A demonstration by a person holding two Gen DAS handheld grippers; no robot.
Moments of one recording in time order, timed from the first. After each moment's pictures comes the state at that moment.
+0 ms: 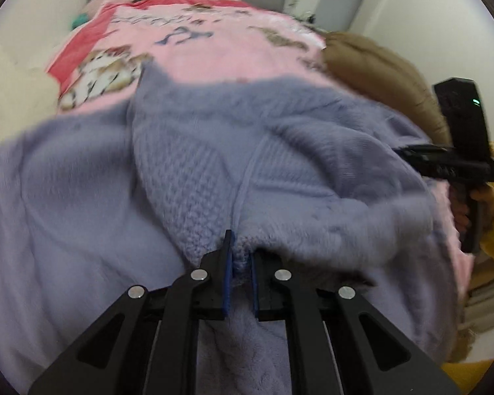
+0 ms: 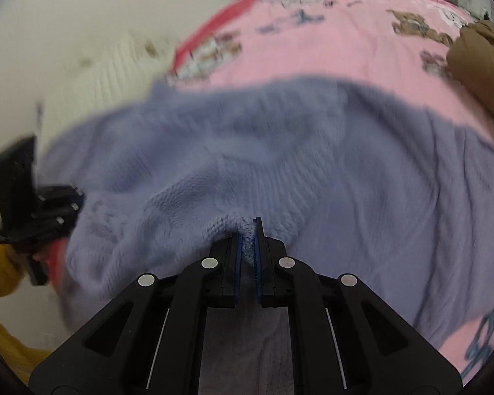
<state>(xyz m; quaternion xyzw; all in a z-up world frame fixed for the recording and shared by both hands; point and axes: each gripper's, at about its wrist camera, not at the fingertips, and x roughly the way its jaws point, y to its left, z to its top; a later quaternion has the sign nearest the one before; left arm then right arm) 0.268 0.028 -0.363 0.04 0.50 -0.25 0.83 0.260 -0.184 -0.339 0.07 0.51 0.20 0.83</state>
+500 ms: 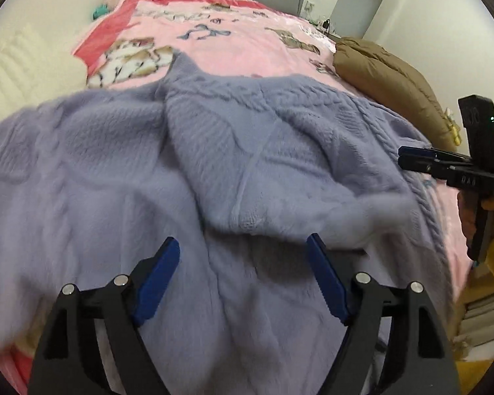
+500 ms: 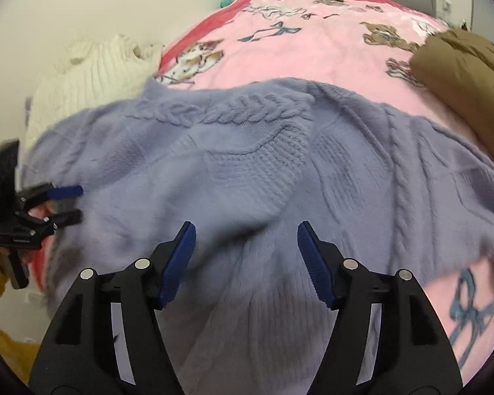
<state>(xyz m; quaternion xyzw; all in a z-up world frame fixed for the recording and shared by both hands) 0.228 0.057 -0.338 0.01 0.52 -0.23 0.82 0.210 -0.201 -0.305 0.07 0.50 0.16 0.85</state>
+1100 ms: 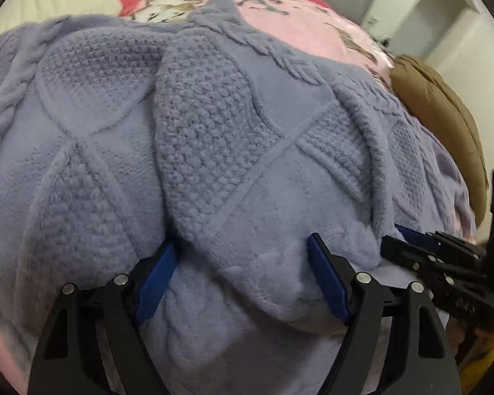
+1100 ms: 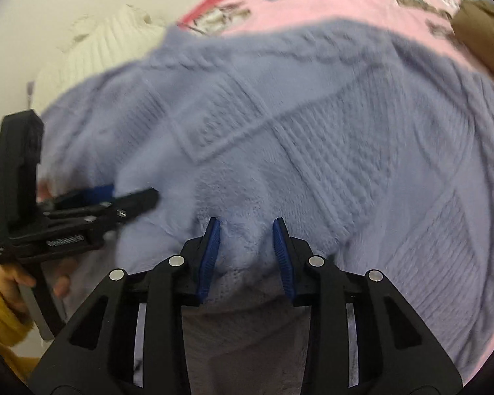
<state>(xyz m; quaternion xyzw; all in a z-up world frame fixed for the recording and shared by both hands) 0.248 0.022 -0.404 -0.06 0.54 -0.14 0.83 0.212 -0.127 -0.374 0.09 0.53 0.18 0.82</state>
